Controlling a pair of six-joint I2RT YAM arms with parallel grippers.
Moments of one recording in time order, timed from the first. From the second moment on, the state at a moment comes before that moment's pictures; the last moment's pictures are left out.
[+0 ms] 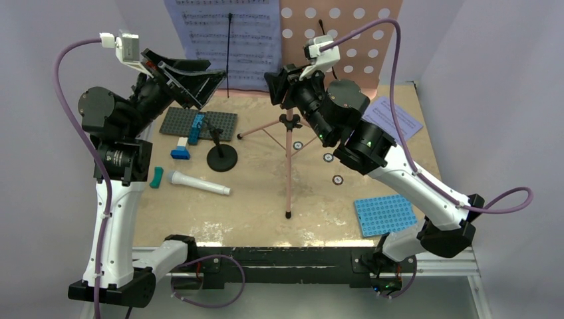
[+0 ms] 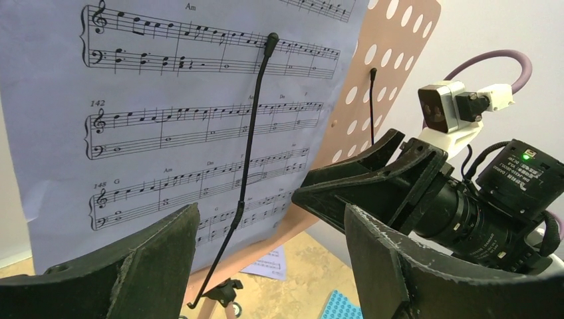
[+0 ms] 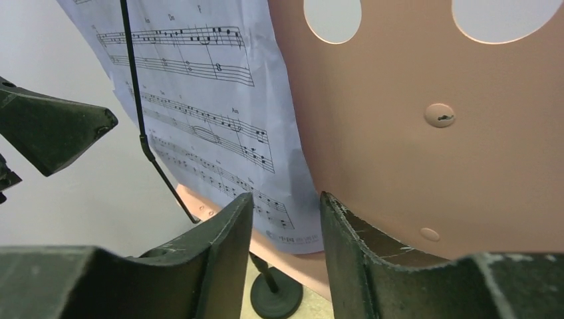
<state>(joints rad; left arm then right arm) -0.10 1.05 1.51 -0.04 0.65 -0.67 0.99 1.44 1.78 -0.17 0.47 0.16</state>
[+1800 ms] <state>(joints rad) -0.26 1.14 1.55 -0.07 0.47 -0.49 0.99 1.43 1.78 -0.17 0.44 0.13</state>
